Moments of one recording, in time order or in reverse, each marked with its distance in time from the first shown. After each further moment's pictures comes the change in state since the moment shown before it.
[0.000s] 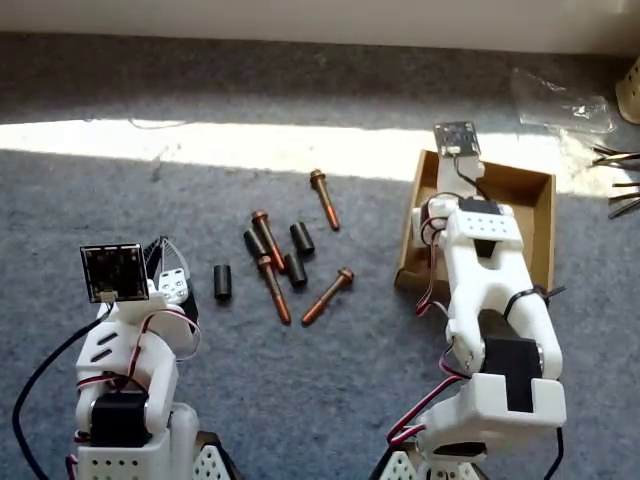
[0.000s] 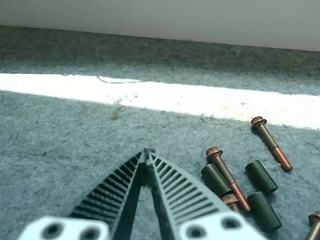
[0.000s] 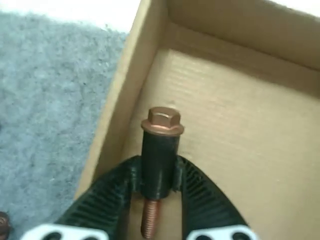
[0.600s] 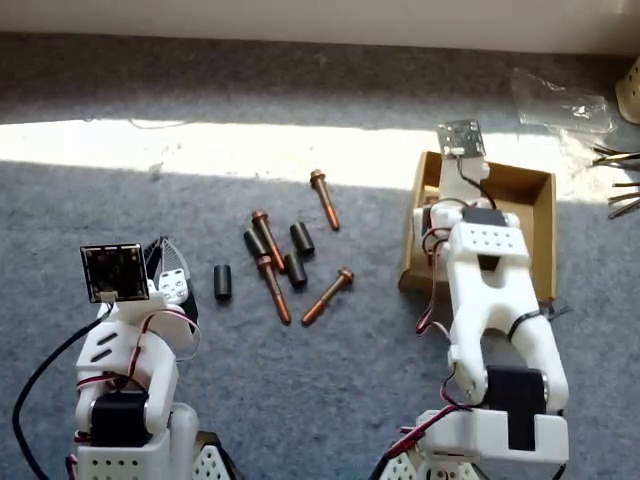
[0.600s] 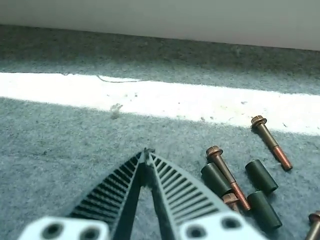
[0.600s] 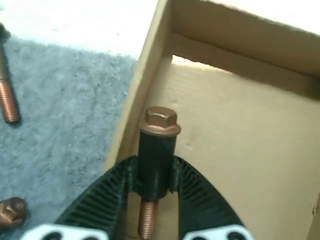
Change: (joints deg) left arm 0.0 0.0 0.0 0.2 0.0; right arm -0.3 -8.1 4.6 0.3 0.0
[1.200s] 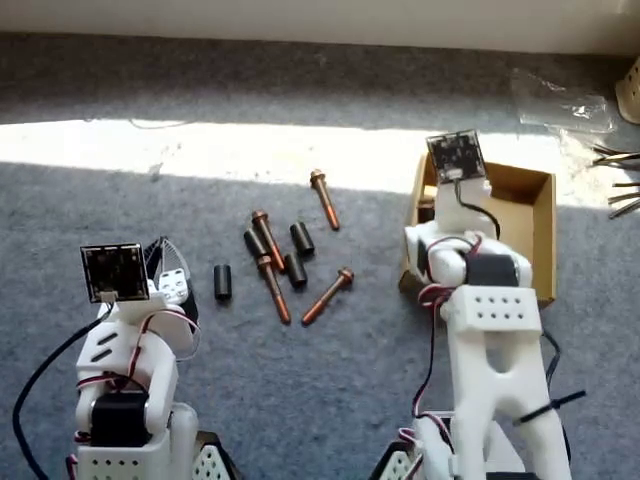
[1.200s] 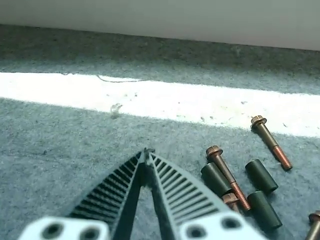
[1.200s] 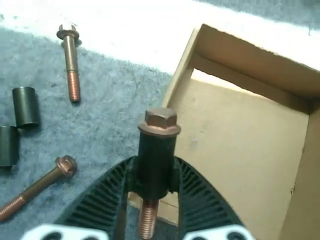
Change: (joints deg) left arm 0.0 -0.1 0.0 0.0 0.0; right arm -3.3 -29.0 12.1 7.6 1.8
